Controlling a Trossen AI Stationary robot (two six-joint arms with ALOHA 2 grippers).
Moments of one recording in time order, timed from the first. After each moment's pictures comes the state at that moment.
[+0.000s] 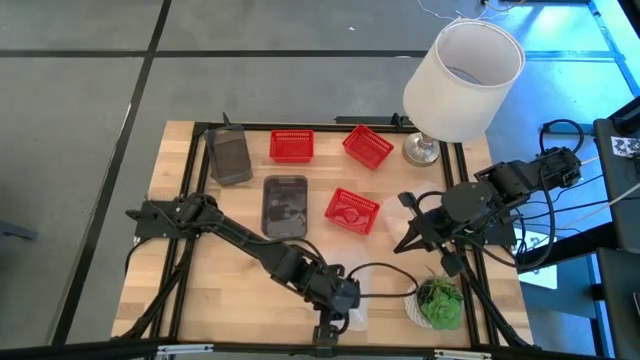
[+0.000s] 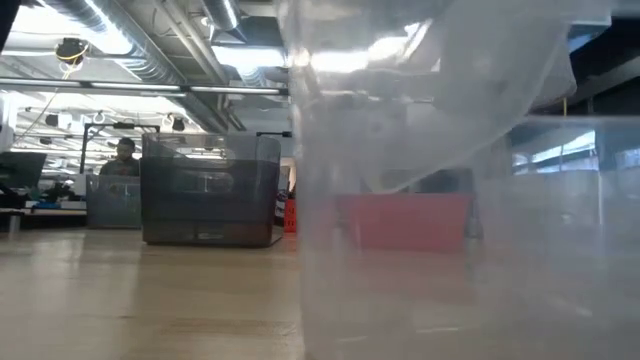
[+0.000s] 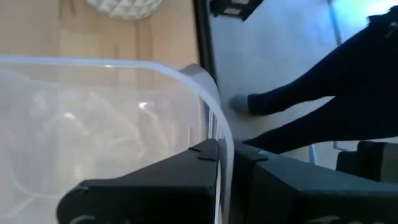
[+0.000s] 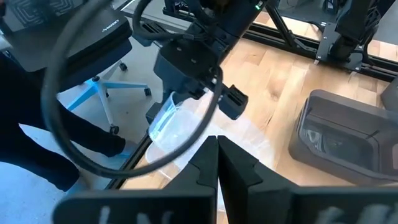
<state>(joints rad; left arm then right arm) -0.47 2.15 2.11 -0.75 0.07 -0.51 0.45 1.22 1.51 -0.88 -0.07 -0.01</state>
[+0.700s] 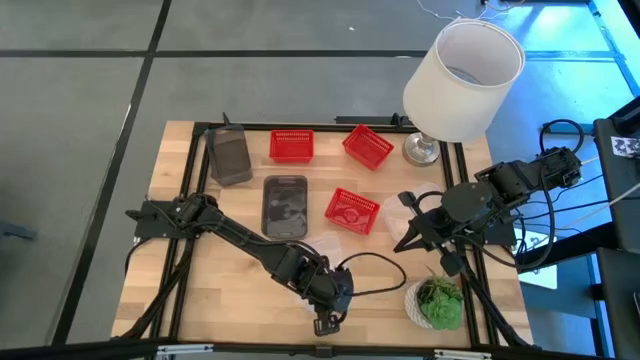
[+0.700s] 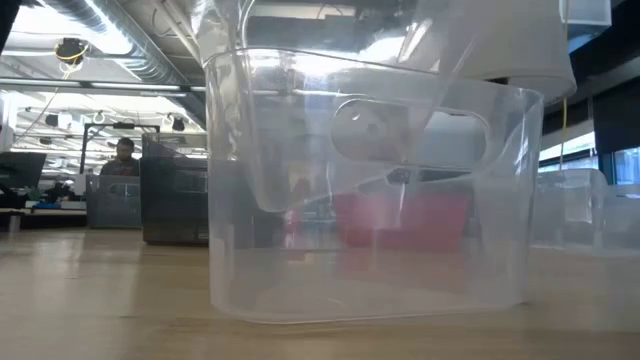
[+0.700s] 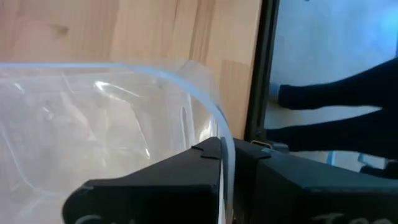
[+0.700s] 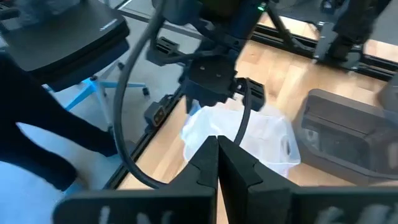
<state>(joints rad) -0.46 2.16 2.11 -0.91 -0.02 -0.71 0.45 1.22 1.51 -0.88 -0.05 -0.01</state>
